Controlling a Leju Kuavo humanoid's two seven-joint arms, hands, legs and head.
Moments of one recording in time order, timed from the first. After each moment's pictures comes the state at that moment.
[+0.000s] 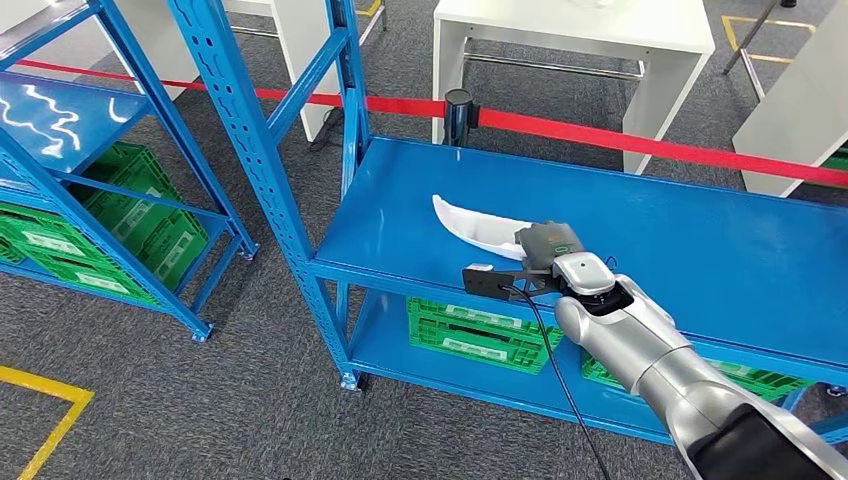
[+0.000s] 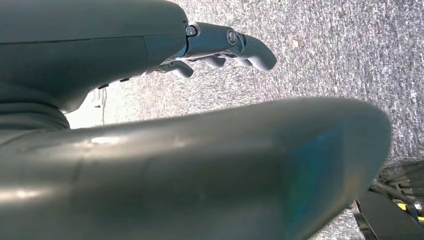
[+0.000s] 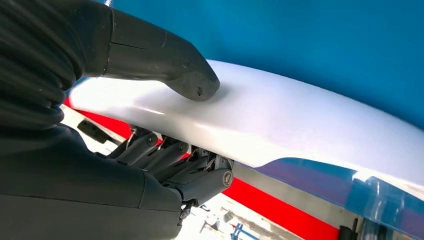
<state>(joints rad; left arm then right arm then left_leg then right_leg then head) -0.09 -0.08 0.00 -0.18 -0.49 0.14 0.18 -0.83 -0.14 1.06 -0.77 0.83 0.14 0.17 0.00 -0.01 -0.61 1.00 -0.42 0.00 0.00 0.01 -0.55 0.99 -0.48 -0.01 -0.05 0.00</state>
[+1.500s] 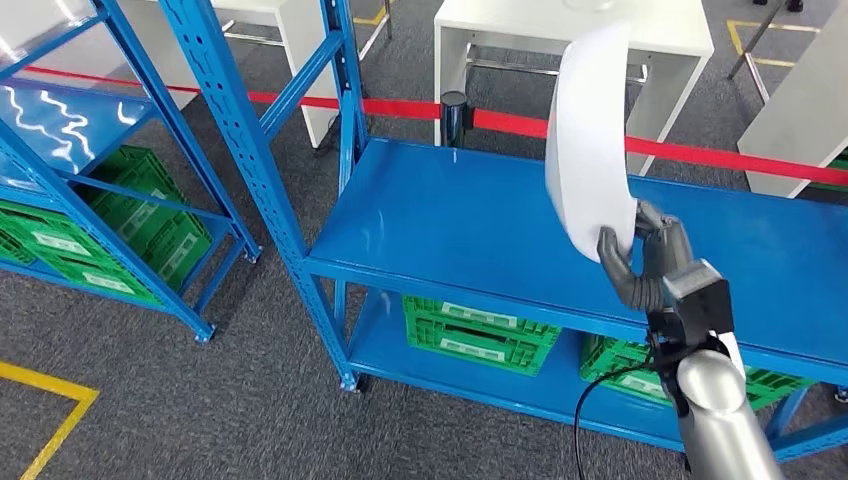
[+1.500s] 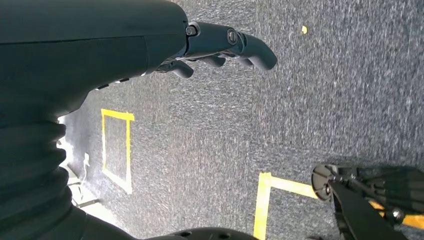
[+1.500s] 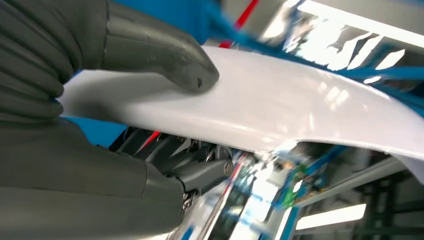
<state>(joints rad) -0.04 -0.08 0.12 -0.18 -0.43 0.20 0.09 -0.25 -0.21 0.31 -1.55 0.04 0.02 -0.49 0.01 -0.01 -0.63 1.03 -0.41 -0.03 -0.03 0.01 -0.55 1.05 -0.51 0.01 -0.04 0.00</state>
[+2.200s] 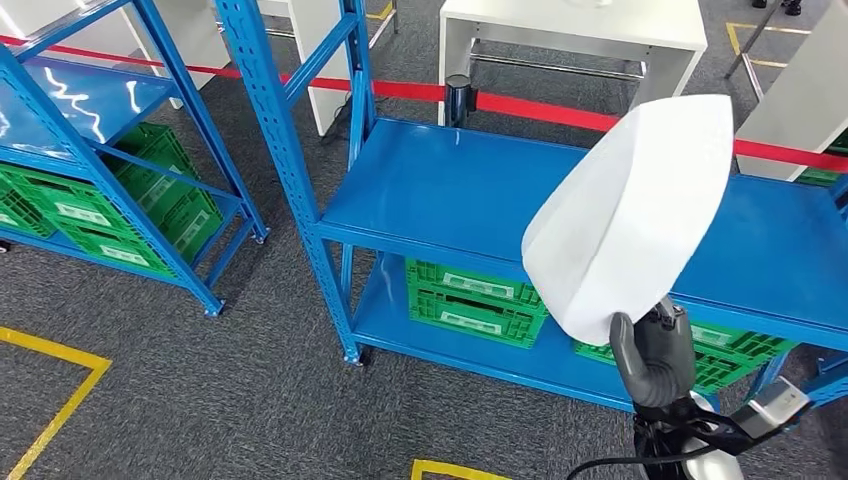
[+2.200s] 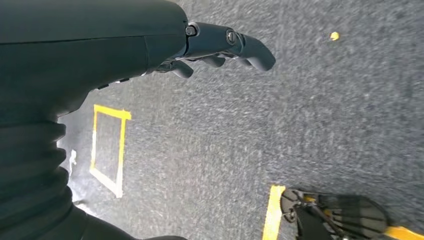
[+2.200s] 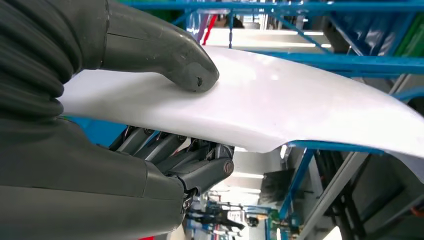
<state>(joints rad) -0.04 -0.08 0.15 -0.18 -0.44 0.27 0.04 0.04 -0.06 0.19 -1.70 -0.23 0.33 -0.63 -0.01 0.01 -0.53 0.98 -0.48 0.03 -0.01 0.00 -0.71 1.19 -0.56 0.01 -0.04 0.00</state>
